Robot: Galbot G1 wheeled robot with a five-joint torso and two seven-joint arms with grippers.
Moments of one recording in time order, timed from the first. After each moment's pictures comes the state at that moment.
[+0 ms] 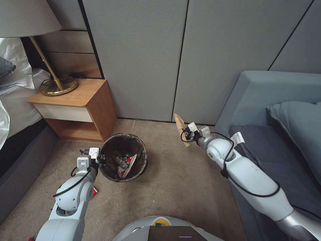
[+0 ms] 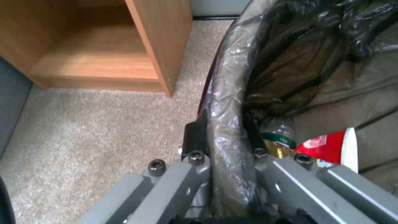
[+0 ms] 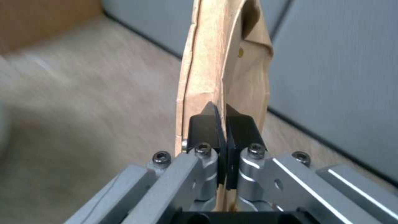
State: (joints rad) left arm 1.48 -1.34 -0.67 -2.15 -0.22 0.74 -0.07; right arm -0.86 0.90 0.06 1.82 0.55 -0.54 0.02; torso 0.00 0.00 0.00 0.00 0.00
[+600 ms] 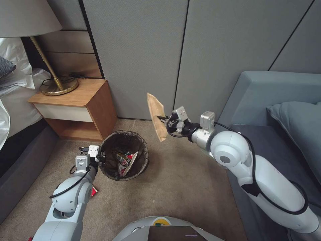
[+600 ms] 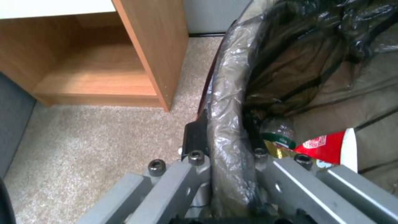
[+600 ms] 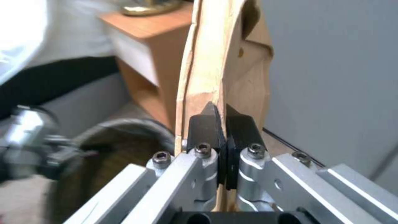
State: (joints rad) left arm 1.49 -1.32 -0.67 -2.21 -0.22 0.74 -0.07; right arm -0.72 0.86 0.01 2.26 1.03 -0.68 0.20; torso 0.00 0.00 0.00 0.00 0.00
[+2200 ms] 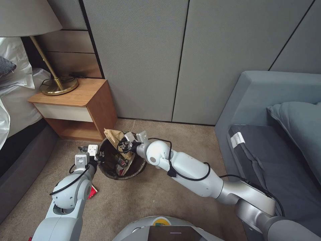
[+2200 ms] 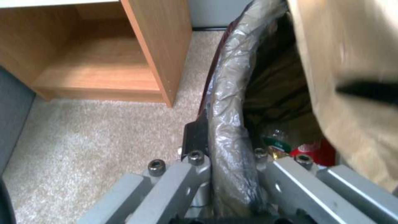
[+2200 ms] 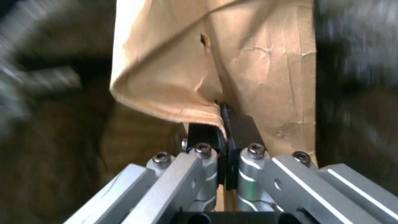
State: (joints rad) left arm 1.46 -1.32 -0.68 -2.17 -0.22 0.74 -0.06; right arm -0.51 1.31 -0.54 1.57 0.94 -0.58 0.21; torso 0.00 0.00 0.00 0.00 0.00
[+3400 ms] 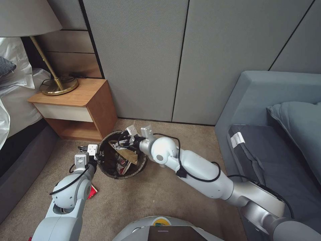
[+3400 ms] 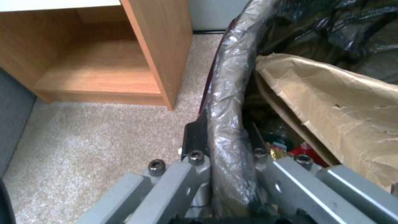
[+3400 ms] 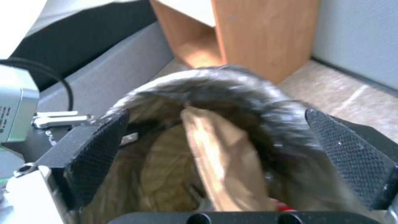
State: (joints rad) left arm 1.46 -1.32 -0.68 -2.16 -0.23 0.74 -0.06; right arm -0.50 1.22 -0.47 1.80 1.04 -0.57 0.29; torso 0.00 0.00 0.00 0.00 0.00
